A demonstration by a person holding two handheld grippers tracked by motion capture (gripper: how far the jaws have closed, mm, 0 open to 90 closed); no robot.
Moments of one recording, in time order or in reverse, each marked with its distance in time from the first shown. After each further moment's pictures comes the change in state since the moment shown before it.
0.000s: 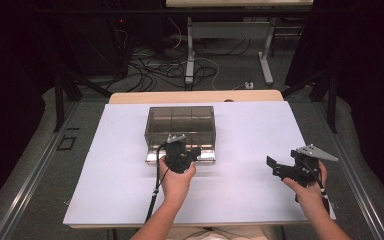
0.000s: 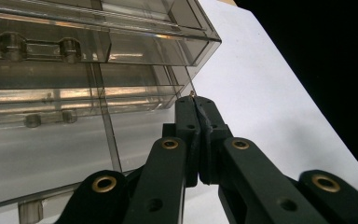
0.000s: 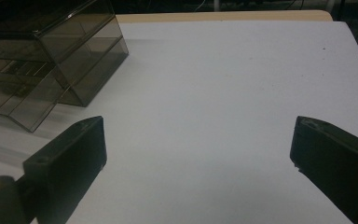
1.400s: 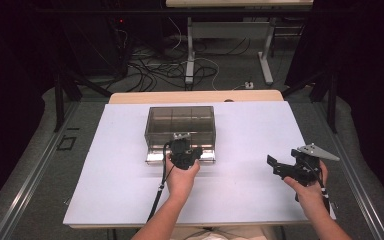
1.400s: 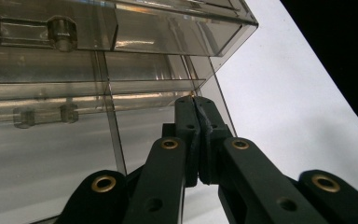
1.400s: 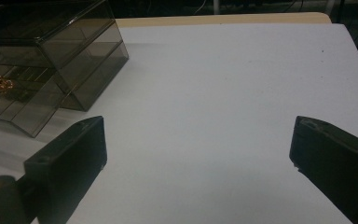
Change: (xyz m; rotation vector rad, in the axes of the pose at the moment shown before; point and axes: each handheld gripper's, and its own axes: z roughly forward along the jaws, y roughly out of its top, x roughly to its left) left arm 0.005 0.000 0.029 0.058 0.058 -0.008; right arm -0.001 0.002 0.000 -0.018 -0.004 0.007
